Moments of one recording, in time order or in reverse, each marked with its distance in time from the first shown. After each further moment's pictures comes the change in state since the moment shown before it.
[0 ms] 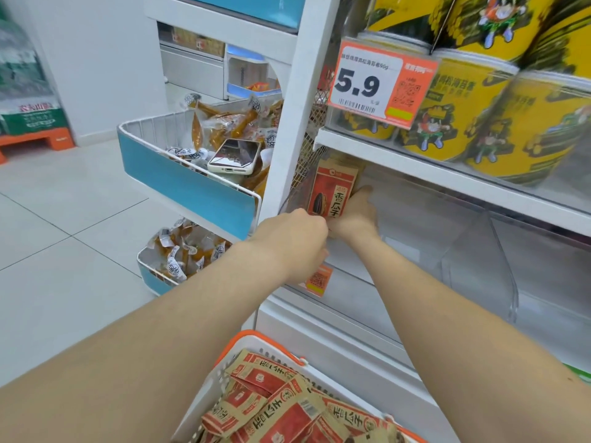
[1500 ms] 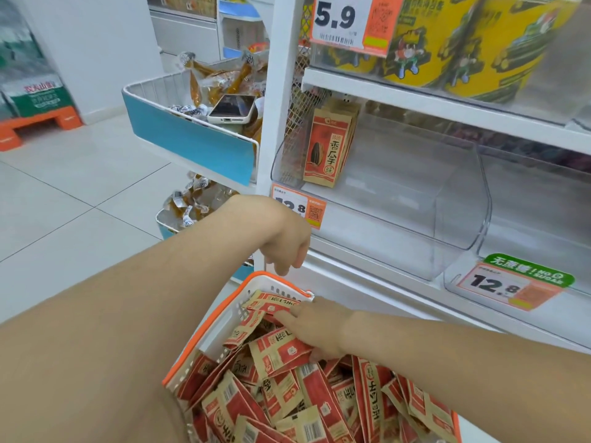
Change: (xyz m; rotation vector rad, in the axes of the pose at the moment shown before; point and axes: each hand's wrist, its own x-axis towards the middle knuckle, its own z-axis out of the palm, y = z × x) left_hand -0.042 0.018 0.015 0.239 -0.697 0.046; right_hand -0.217 0.129 0.042 -1.026 -0.961 -0.984
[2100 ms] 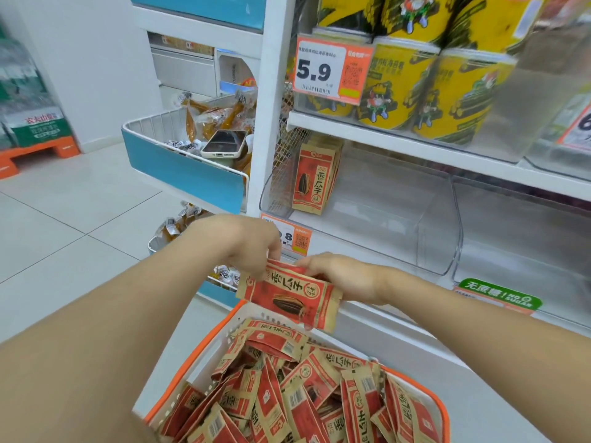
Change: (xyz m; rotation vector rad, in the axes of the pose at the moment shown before) left_hand -0.016 -0.026 -0.009 -0.163 0.163 -0.076; right_hand -0.067 0.056 -0.106 1.338 0.239 0.209
